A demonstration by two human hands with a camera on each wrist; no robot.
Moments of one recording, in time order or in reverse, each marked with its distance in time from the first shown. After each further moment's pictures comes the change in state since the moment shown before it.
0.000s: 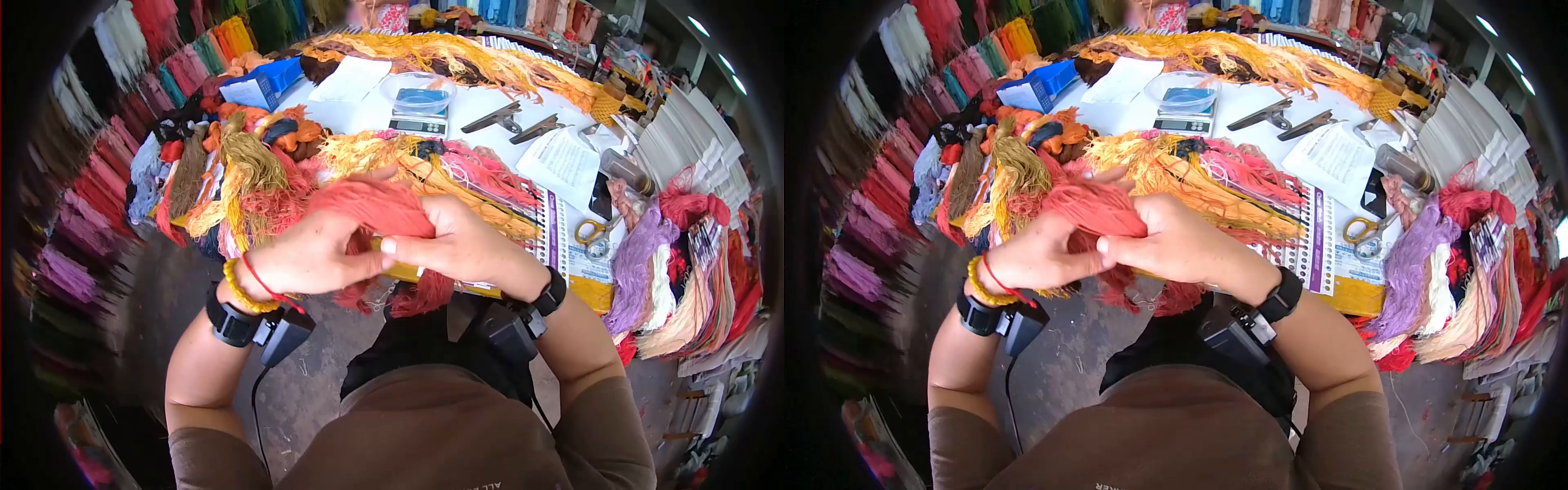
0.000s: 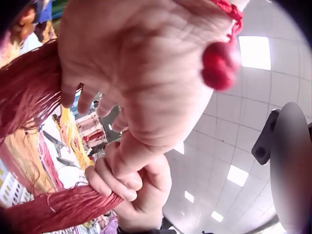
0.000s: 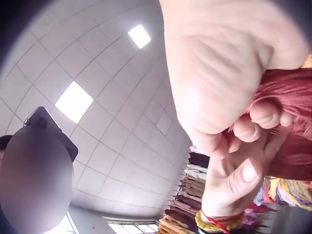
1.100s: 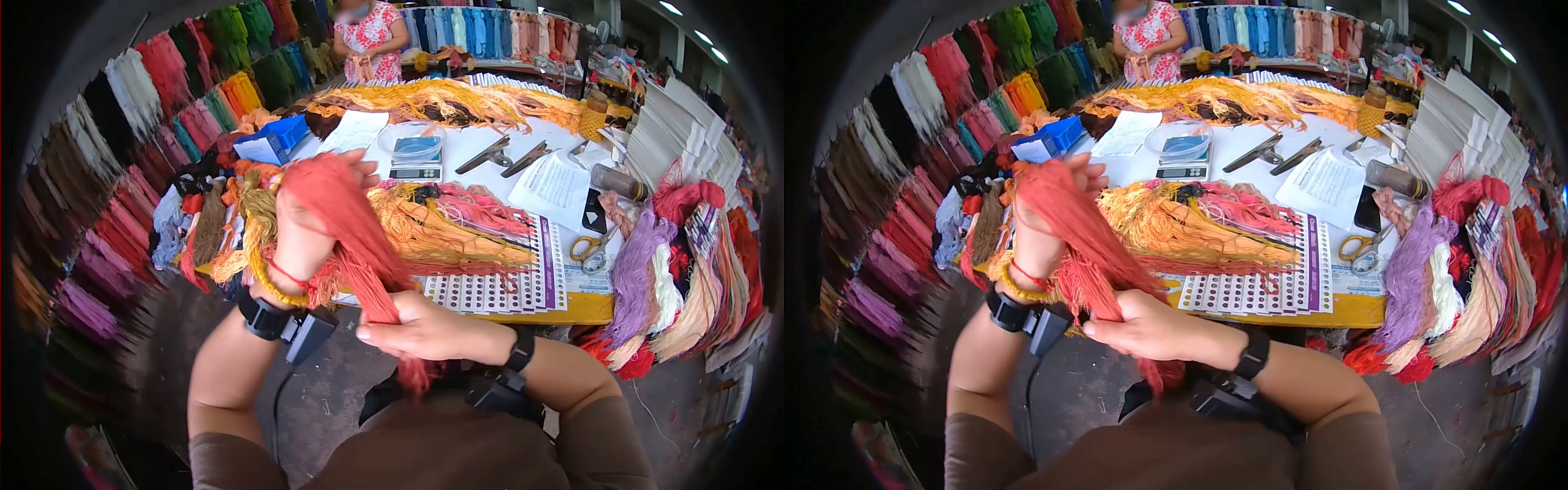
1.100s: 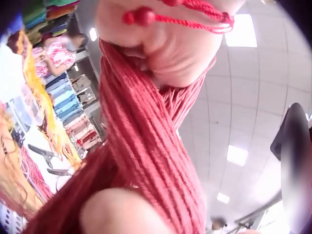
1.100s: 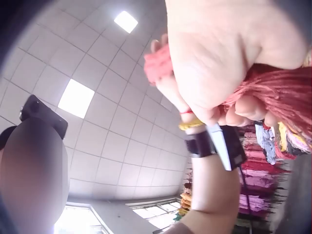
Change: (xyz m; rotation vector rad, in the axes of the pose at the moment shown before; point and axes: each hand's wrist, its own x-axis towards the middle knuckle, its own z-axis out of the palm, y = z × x) left_hand 0.036 0.010 -0.015 -0.284 0.592 0.272; right_hand -0.032 -0.013 0.046 0.364 -0.240 0.110
